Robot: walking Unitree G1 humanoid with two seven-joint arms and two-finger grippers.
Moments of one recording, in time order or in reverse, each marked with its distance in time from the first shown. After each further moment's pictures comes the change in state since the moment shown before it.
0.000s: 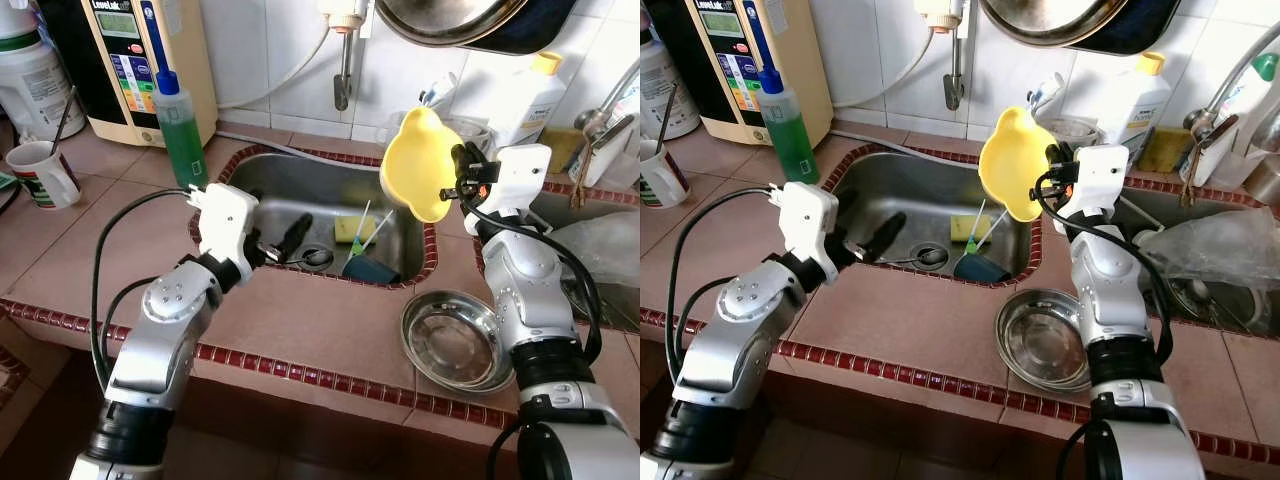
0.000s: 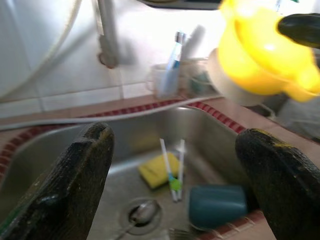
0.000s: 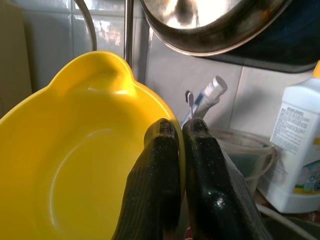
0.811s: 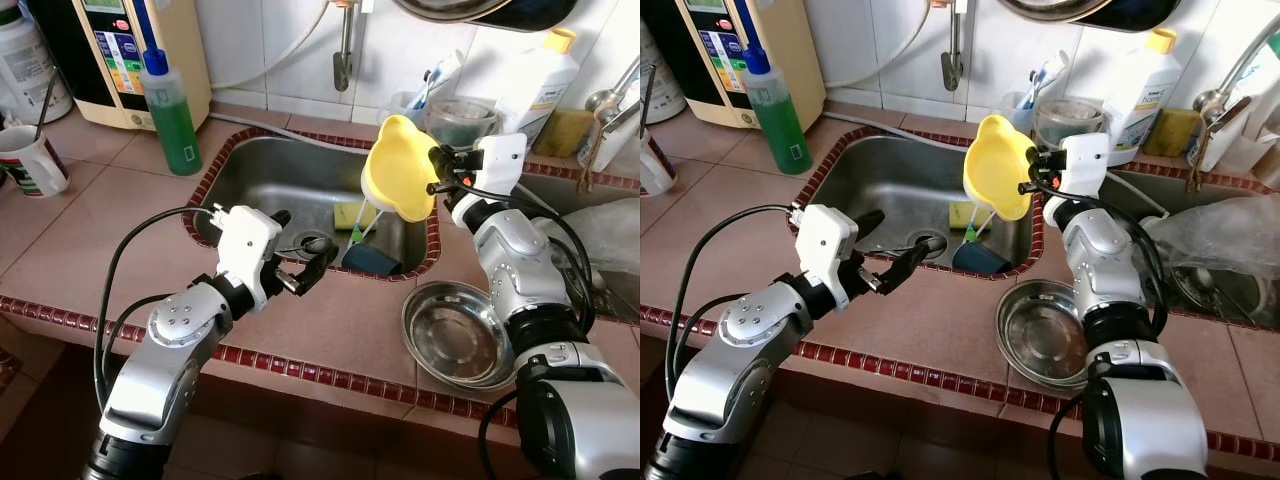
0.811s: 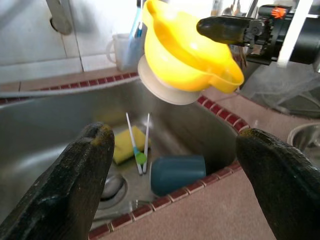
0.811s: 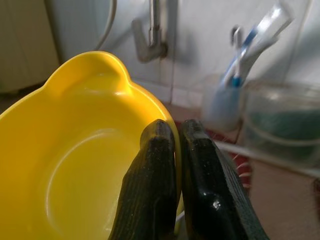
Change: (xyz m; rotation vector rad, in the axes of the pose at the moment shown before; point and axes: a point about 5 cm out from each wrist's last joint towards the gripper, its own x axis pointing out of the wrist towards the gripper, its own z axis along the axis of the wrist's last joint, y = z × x) left arm -0.013 -0.022 0.004 0.001 0.049 -0.091; right arm 0.021 0.009 -0.008 0.088 0.110 0.133
